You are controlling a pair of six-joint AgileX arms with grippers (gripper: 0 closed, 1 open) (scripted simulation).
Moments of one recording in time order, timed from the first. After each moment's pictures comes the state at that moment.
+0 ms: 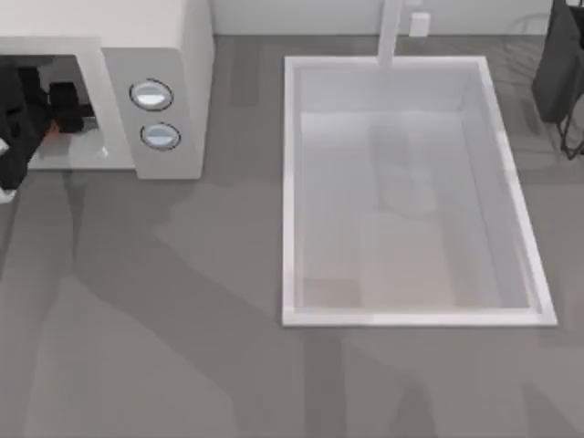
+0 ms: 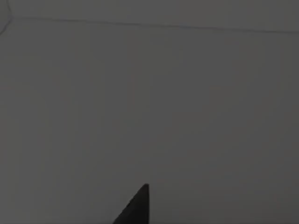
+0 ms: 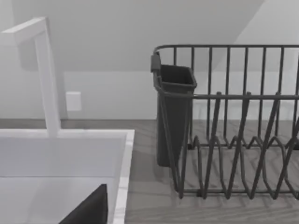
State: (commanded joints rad) left arm -0.13 2.04 1.22 0.53 -0.09 -0.03; right arm 0.00 0.00 0.00 0.00 0.00 0.00
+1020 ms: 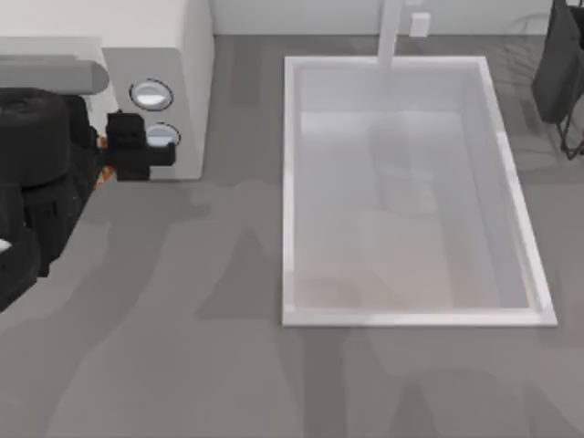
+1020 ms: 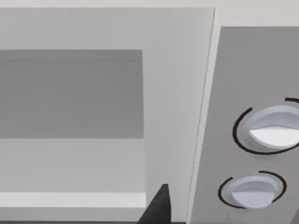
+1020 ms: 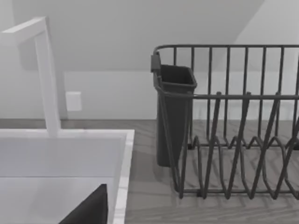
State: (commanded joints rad) left arm -0.36 1.37 0.60 0.39 -0.32 -0.11; right arm 0.00 0.00 0.00 0.00 0.00 0.00
